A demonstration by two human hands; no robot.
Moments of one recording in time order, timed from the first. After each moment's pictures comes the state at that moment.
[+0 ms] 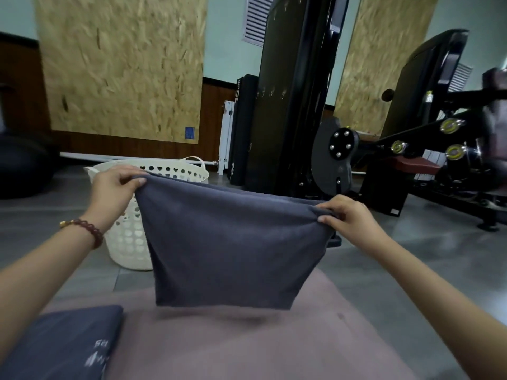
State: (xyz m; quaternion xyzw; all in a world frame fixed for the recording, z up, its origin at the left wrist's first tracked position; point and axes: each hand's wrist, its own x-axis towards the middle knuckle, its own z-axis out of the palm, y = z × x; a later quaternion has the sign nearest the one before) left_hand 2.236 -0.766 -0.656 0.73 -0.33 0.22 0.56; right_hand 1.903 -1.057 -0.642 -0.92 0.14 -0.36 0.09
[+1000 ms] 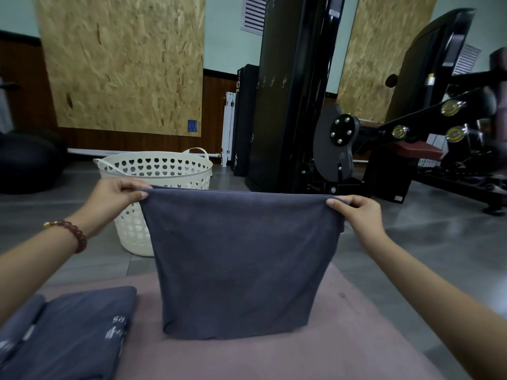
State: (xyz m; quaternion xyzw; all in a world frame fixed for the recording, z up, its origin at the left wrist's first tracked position) left_hand 2.207 -0.728 -0.675 0.71 -0.36 0.03 0.60; right_hand 1.886 -1.032 -0.673 -0.69 0.28 -0.49 0.45
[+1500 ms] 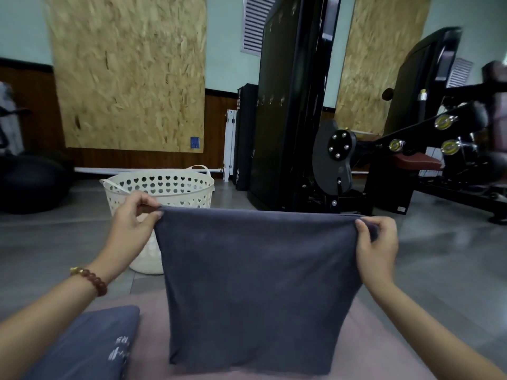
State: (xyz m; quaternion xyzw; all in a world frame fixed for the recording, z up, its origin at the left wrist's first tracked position) left_hand 2.154 -0.736 -0.677 0.64 -0.40 0.17 0.64; right_hand 1.863 -1.010 -0.689 -0.66 0.25 -0.67 0.24
